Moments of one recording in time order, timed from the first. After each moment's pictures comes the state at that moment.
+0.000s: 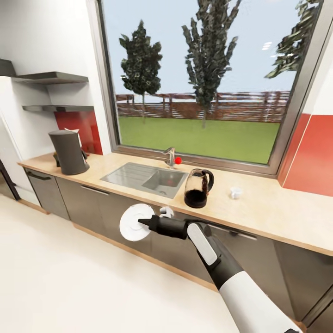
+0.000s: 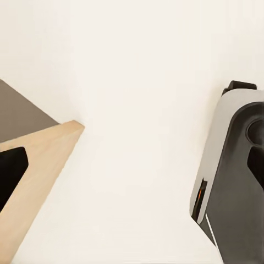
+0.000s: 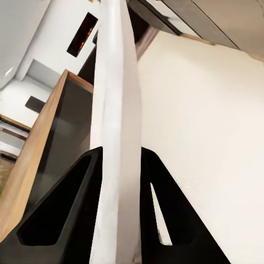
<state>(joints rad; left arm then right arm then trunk) -0.09 0.12 0.06 -0.05 0.07 -0.11 0.20 -0.71 0.15 0.37 -1.01 -0.88 0.75 0.32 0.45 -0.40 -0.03</state>
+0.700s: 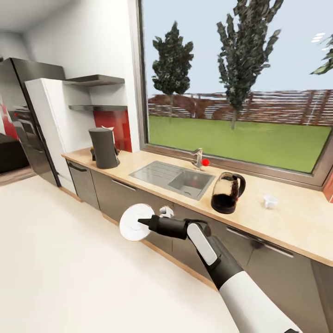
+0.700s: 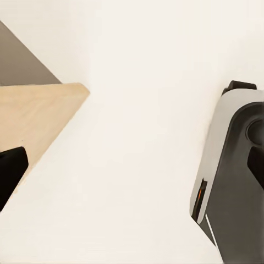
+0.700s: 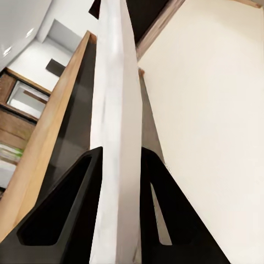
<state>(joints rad) -0.09 0.12 0.06 -0.05 0.07 -0.11 0.20 -0.71 0.15 0.37 -1.01 -0.88 0.75 0.32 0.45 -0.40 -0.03</state>
